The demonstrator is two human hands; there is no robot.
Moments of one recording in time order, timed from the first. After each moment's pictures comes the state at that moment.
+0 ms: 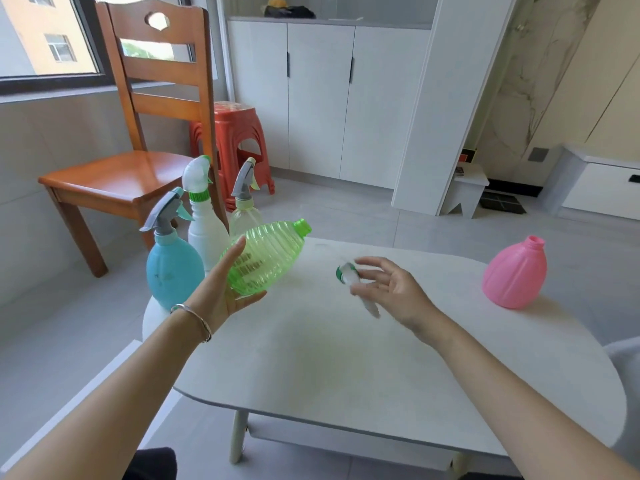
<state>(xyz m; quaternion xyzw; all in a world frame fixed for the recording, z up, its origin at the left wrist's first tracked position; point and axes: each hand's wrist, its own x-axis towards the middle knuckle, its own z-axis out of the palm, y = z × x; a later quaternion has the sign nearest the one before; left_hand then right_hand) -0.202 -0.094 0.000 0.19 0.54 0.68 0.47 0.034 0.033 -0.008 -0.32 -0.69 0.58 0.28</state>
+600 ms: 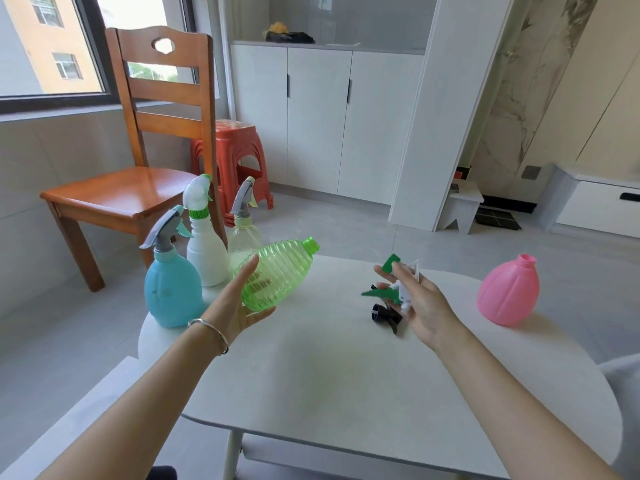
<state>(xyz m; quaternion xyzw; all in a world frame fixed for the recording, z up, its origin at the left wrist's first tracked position) -0.189 -0.077 -0.002 0.17 0.54 0.67 0.47 0.046 0.048 0.013 -0.34 -0.44 0.73 0.40</state>
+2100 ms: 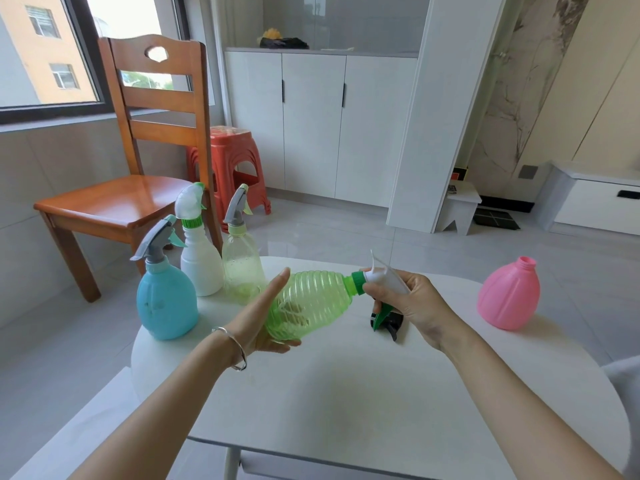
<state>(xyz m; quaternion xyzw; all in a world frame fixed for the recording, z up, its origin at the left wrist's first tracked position) -0.166 -0.064 -0.001 0.31 0.61 0.51 0.53 0.050 0.042 0.029 -0.32 -0.67 0.60 0.31</state>
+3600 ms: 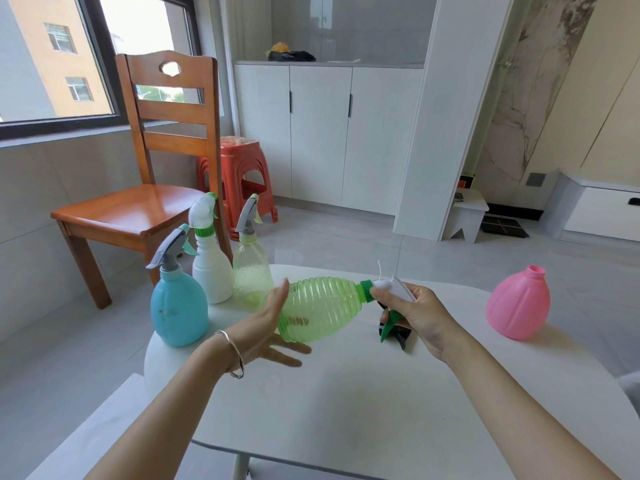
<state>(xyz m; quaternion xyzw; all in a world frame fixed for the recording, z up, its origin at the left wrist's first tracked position) -0.173 -0.076 0.005 0.39 0.57 0.46 0.56 0.043 0.041 0.024 -0.39 -0.62 0.60 0.31</state>
